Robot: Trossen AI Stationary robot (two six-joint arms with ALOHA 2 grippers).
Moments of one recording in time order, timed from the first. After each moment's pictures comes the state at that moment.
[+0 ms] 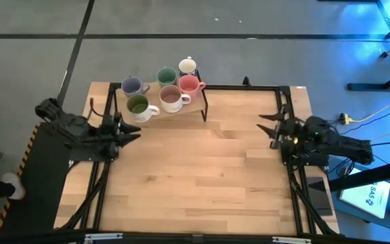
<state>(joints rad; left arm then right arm) -0.54 0.27 0.48 -0.21 -0.70 -0.39 -0.14 0.04 0.25 -0.15 0.11 -0.29</state>
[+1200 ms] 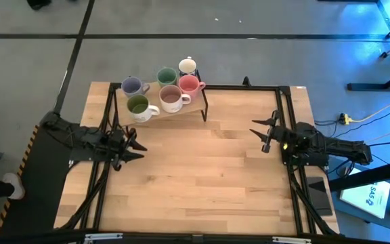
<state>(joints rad) -0.40 0.00 0.01 0.08 -0.22 -0.30 -0.14 0.02 0.01 0.06 0.12 -0.38</state>
